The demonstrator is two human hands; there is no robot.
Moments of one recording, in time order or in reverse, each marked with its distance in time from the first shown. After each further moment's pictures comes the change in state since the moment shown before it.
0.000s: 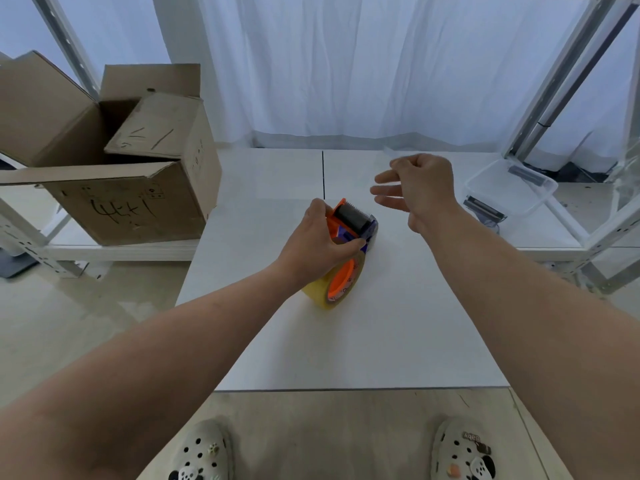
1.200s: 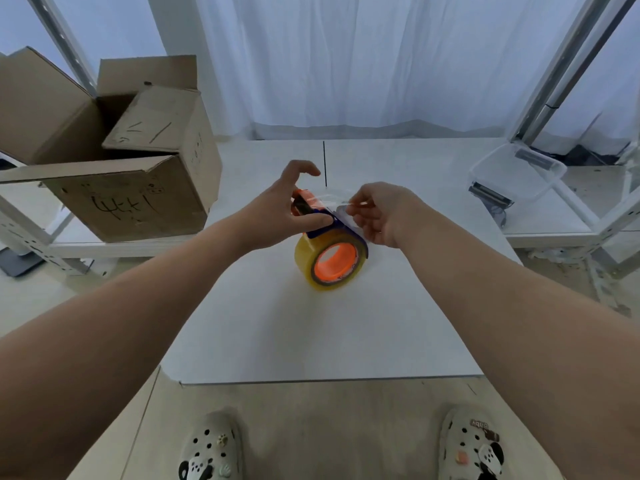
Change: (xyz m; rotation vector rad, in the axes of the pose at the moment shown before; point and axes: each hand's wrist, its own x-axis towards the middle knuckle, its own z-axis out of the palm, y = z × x) left_hand 0.007 -0.003 -0.069 0.052 -0.196 0.078; right_hand -0.017 0.019 0.024 -0.054 -0.203 0.552
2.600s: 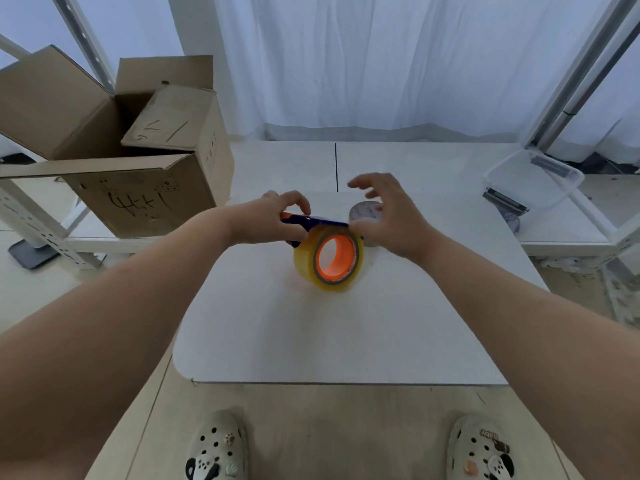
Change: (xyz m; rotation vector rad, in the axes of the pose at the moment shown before) left_hand 0.007 -0.040 -0.025 0.169 -0.297 -0.245; right_hand 0.019 0.029 -0.008 -0.673 -0.073 -0.930
